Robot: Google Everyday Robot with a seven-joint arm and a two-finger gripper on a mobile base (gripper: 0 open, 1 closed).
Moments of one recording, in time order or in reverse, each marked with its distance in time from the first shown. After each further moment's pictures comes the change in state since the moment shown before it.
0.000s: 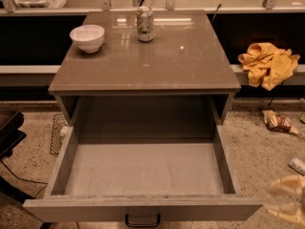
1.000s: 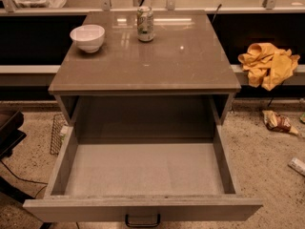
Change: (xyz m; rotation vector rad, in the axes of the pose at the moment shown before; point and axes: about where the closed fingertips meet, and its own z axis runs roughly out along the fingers) arm 0.028 0.113 0.061 -0.133 -0.014 0.072
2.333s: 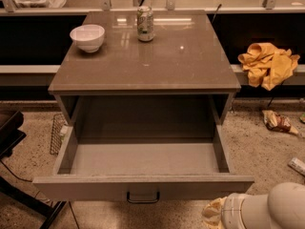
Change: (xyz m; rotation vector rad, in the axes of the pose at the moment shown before) arm -0.059 -0.051 0.108 -0.027 -0.062 -0.141
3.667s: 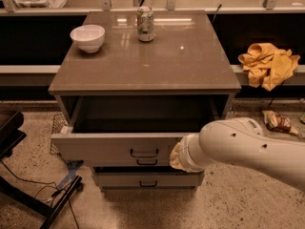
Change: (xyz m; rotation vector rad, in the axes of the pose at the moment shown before) arm -0.103 -0.132 0.052 0.075 0.076 -0.252
